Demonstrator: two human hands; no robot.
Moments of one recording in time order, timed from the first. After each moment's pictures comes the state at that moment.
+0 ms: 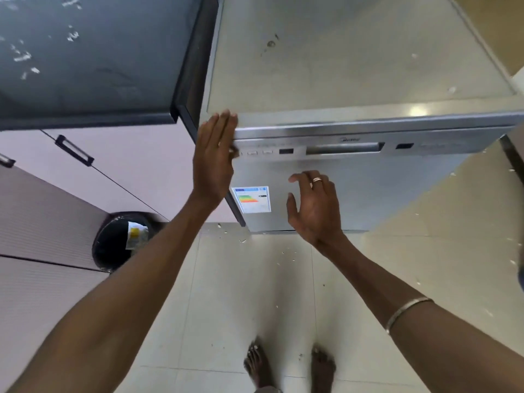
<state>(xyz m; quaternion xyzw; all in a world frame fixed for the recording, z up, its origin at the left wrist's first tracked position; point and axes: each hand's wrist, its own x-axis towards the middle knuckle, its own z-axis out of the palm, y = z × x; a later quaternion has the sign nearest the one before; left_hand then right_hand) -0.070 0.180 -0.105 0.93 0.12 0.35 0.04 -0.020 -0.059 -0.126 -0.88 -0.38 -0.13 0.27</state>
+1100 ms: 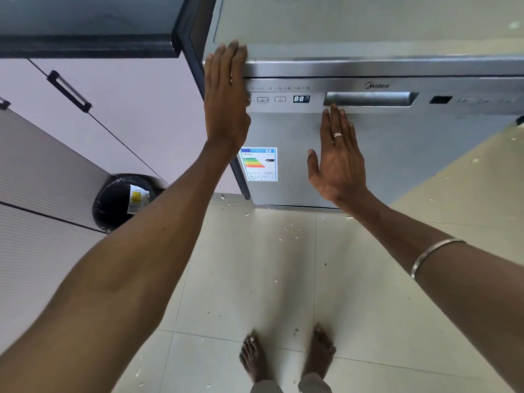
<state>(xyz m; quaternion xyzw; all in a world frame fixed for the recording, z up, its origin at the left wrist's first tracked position) -0.062 0.154 -0.101 0.90 0.18 0.40 0.02 0.006 -0.069 -0.158 -0.88 -0.40 -0.18 0.17</state>
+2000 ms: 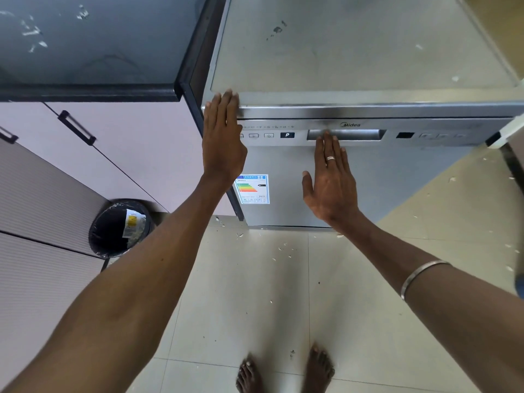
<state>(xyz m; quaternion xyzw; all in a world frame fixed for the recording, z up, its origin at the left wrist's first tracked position) -0.067 0.143 -0.087 0.91 0.19 0.36 0.07 0.008 -0.080 -0.126 -0.90 -0.38 -0.16 0.17</state>
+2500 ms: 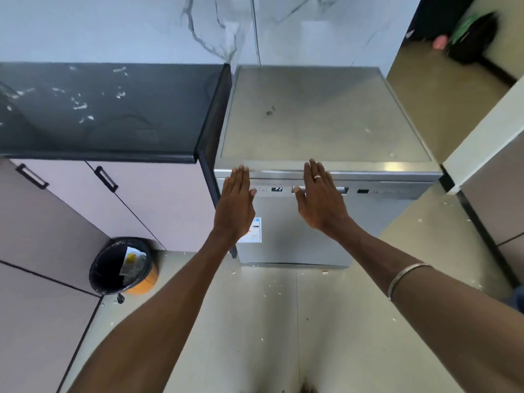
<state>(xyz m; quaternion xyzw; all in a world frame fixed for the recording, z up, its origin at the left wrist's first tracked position) -0.110 0.096 -0.027 0.94 0.18 0.24 0.16 0.009 -0.081 0.013 -0.91 -0.38 -0.05 0.14</state>
